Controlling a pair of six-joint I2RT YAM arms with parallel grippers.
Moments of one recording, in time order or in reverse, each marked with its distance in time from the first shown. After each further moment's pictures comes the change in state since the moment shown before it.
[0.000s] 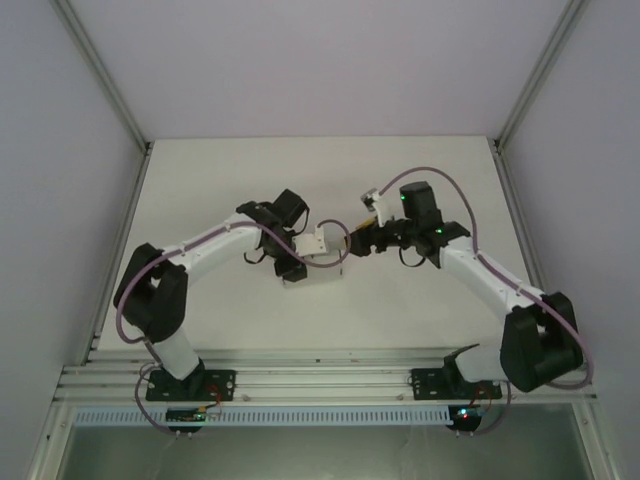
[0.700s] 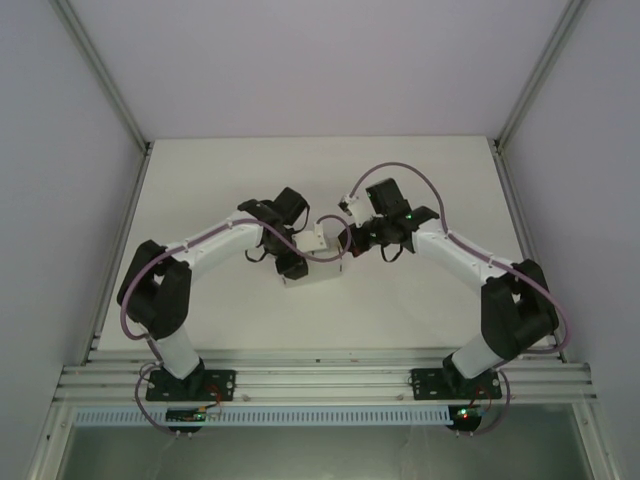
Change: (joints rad) left arm 0.006 0.016 0.010 0.020 -0.009 -0.063; right arm 0.119 0.174 0.157 -0.151 0.234 0.058
